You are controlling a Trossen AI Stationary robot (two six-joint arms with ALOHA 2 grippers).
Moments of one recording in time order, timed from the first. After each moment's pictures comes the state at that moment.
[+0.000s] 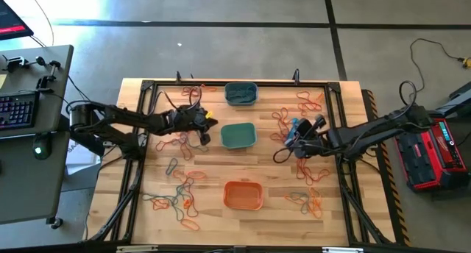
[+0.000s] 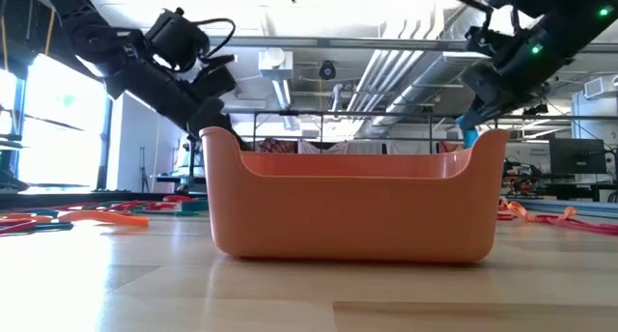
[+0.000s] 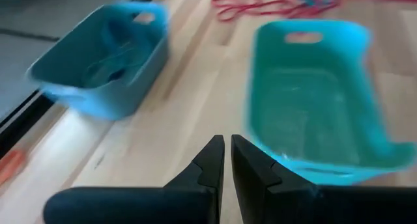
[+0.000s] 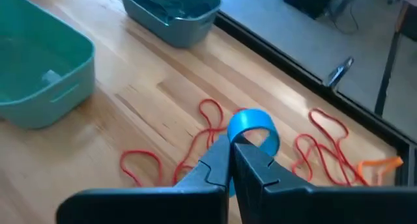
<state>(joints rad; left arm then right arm) 0.29 1.40 0.46 0.42 -0.08 0.10 0.21 1.11 0.62 -0.63 0.92 0.76</state>
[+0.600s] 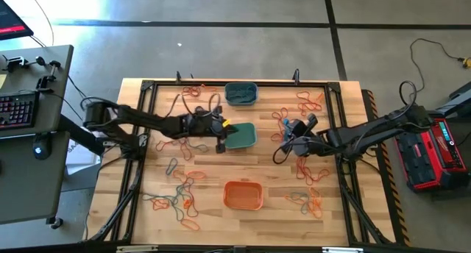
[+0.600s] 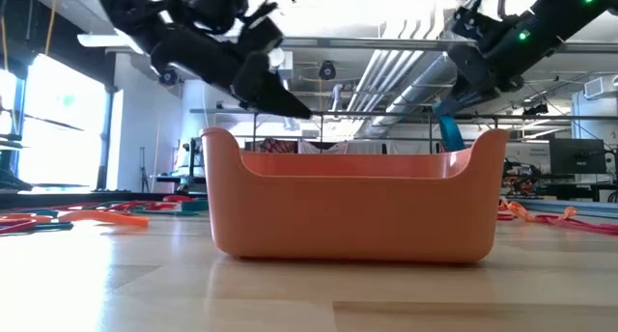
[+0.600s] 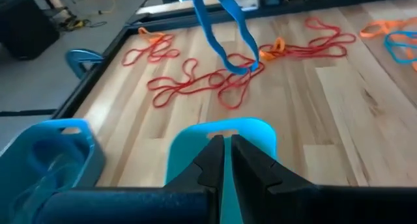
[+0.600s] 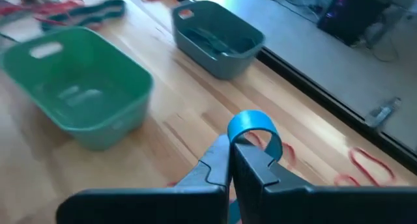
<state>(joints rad) 0.12 1.57 0.74 0.42 -0.08 0.20 0.21 1.11 0.62 -0.37 0.86 0.53</state>
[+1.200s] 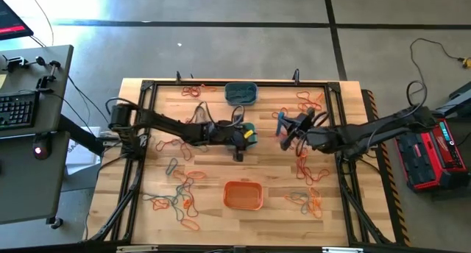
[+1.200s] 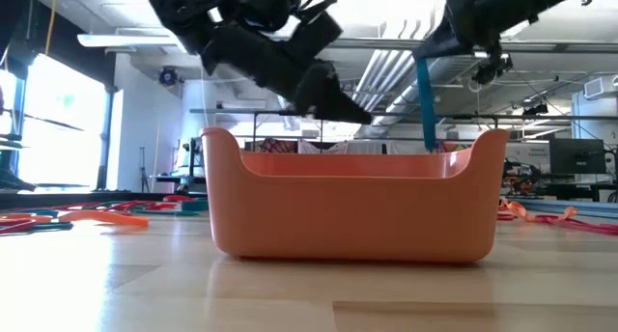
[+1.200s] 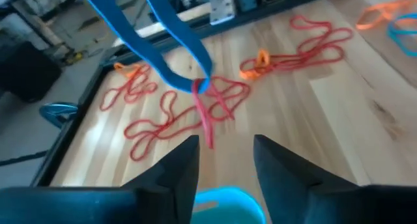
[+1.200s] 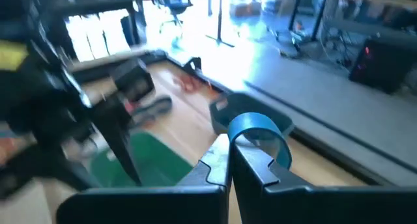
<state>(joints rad) 0.02 1.84 1.01 0.42 -0.17 0.35 0.21 1.00 0.62 0.01 0.86 0.27</state>
